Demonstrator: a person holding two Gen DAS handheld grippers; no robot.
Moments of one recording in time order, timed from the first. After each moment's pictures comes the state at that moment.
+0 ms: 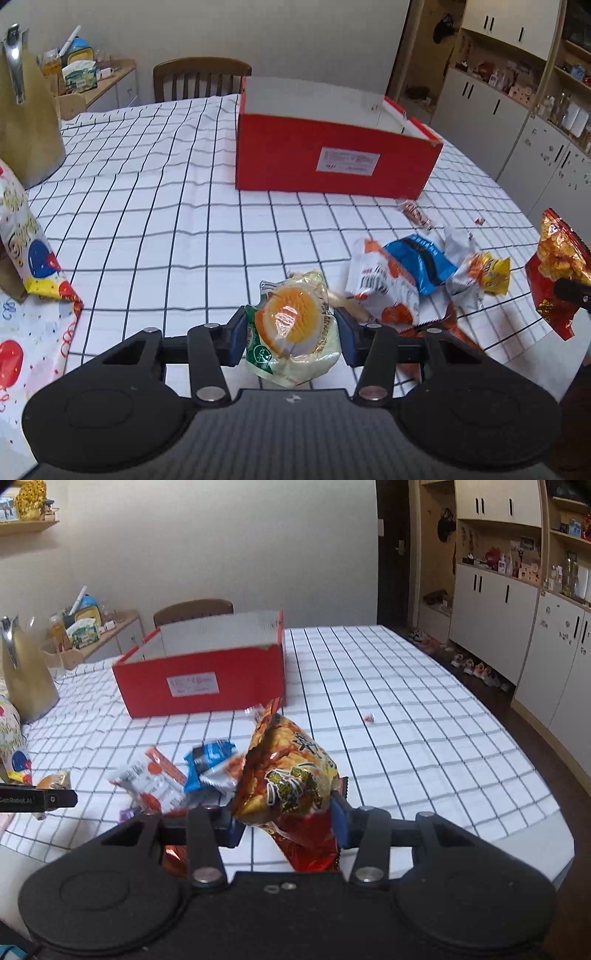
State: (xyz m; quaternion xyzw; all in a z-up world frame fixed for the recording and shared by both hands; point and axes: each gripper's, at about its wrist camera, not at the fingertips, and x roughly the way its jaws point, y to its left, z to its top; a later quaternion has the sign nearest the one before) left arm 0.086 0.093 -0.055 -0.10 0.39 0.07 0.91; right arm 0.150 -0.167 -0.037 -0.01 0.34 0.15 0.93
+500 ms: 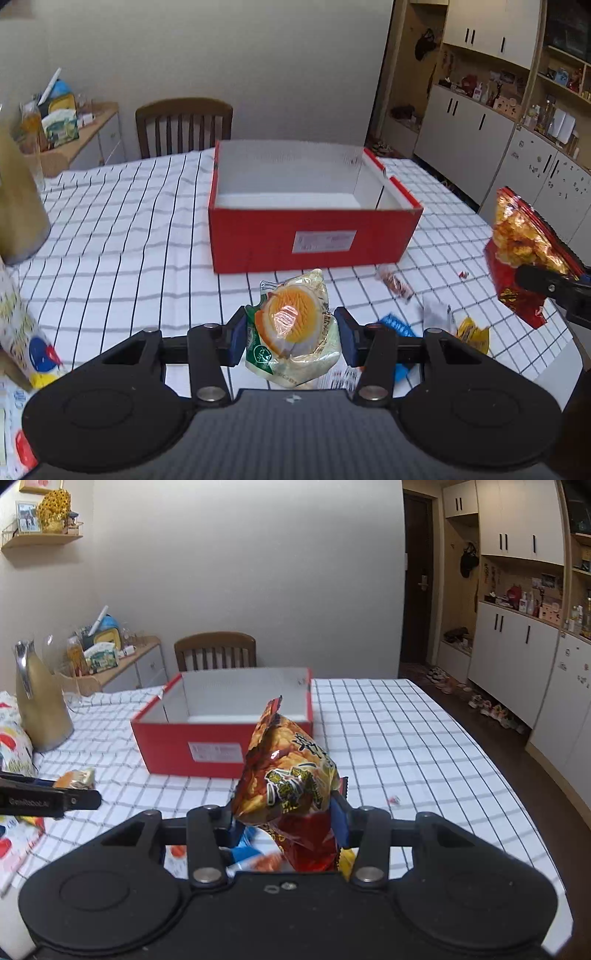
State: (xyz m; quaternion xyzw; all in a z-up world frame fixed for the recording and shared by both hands) left arm 0.139 0.086 0.005 -0.08 0.35 0.05 0.93; right arm 0.200 -0.132 0.011 -0.03 0.29 0.19 0.94
